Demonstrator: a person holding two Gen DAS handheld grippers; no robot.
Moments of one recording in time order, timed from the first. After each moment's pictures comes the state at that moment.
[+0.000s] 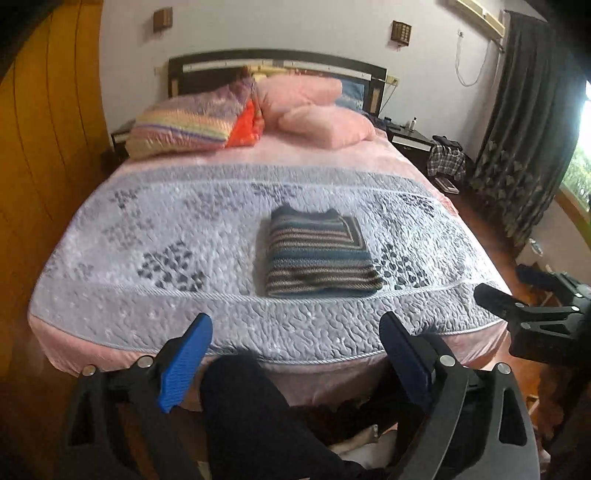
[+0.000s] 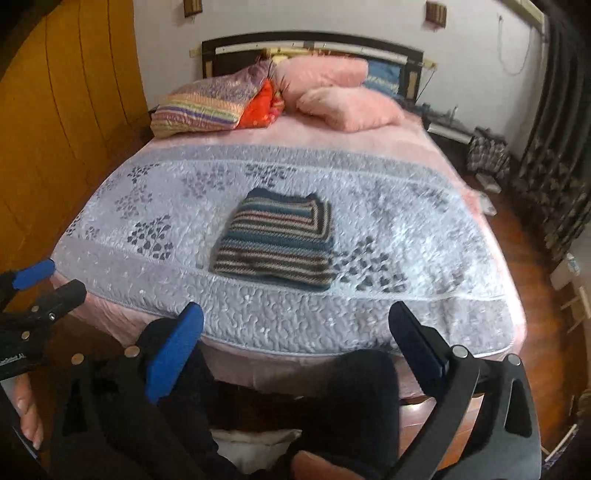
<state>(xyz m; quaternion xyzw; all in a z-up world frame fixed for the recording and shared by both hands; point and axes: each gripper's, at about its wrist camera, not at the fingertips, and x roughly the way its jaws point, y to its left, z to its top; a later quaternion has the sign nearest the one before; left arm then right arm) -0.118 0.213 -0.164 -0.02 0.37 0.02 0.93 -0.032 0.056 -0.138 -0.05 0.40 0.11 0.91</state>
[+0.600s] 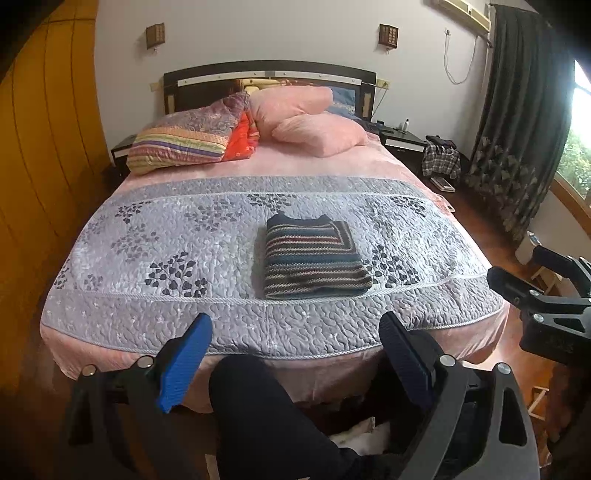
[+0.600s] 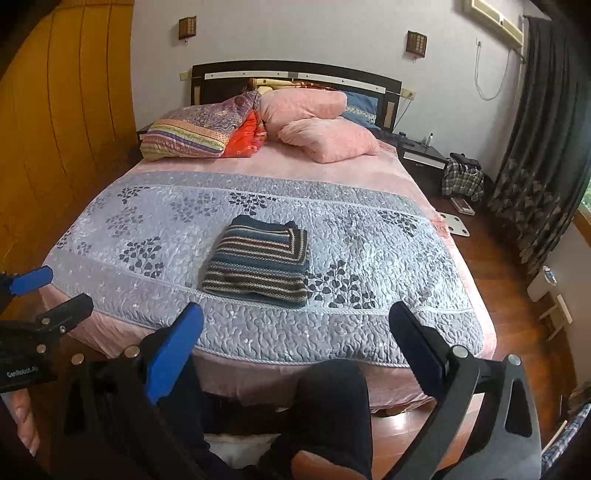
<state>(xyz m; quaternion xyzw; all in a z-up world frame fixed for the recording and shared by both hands) -0.143 0.191 -0.145 -0.01 0.37 0.02 0.93 -0.076 0.048 -0.105 -0.06 0.35 0.08 0.93</state>
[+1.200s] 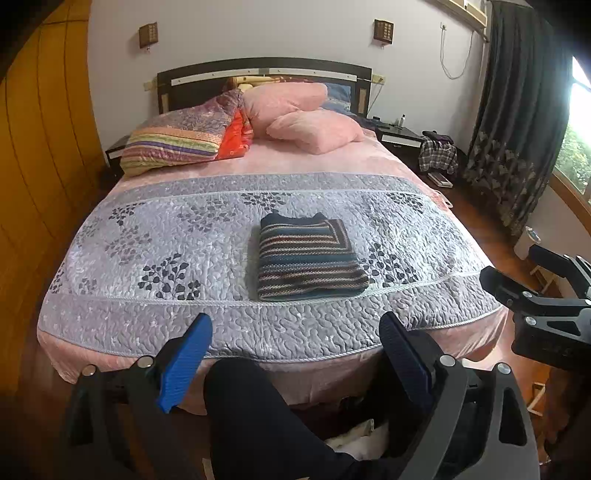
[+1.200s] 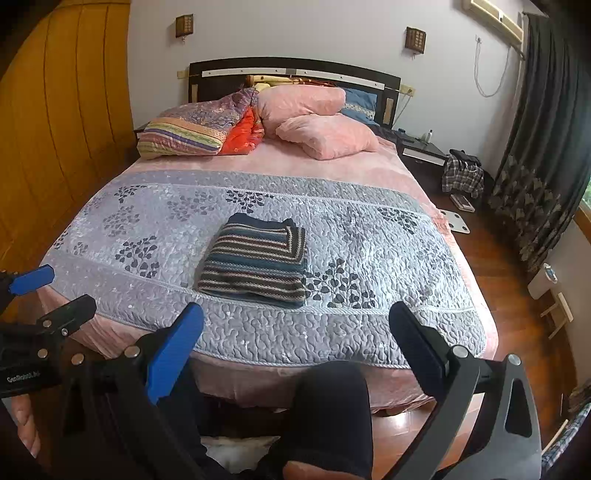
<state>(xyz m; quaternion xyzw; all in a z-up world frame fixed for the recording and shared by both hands) -0.129 0.185 -0.152 0.00 0.37 0.01 0.93 -0.062 0.041 -0.108 -0.05 0.36 0.07 0.93</state>
